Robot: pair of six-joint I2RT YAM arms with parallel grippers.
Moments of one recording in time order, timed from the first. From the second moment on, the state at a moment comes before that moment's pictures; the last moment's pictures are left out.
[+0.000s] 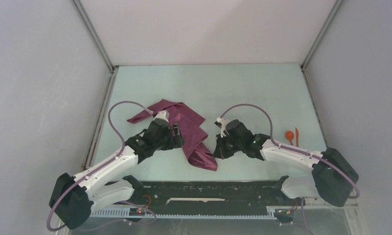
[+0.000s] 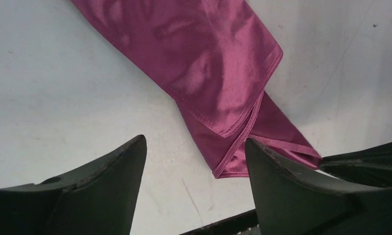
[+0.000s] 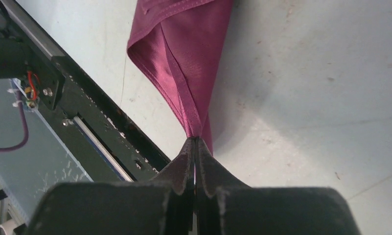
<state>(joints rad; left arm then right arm) -0.62 1.04 0.66 -0.46 -0.09 -0.69 0.84 1.31 0.67 -0.18 -0.27 0.49</state>
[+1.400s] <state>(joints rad) -0.82 1.57 0.82 -0.25 -0.13 -0.66 0.73 1.14 0.58 -0.15 -0.32 0.49</state>
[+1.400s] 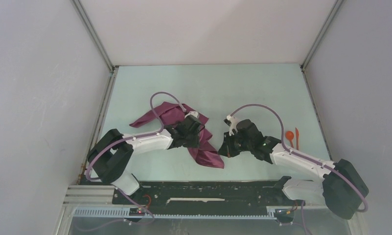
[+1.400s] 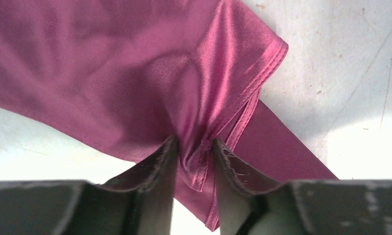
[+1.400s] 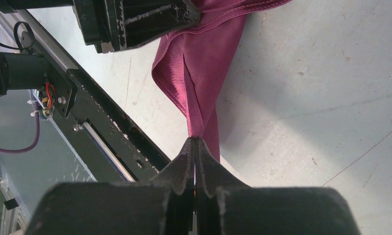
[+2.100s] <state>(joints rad) -0.82 1.14 0.99 -0.53 -0.42 -0.53 0.69 0.98 0.68 -0.49 0.03 0.48</state>
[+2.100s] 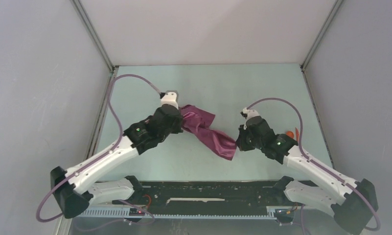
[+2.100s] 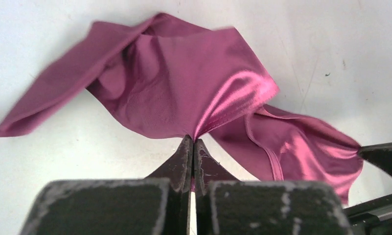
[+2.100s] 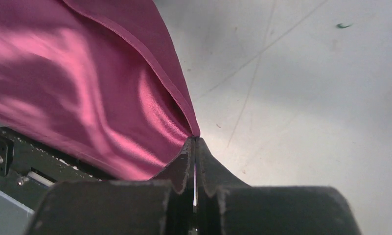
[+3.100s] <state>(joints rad) -1.03 1.05 0.62 -0.60 -0.06 -0.70 0.56 0.94 0.86 -0.69 0.17 0.47</state>
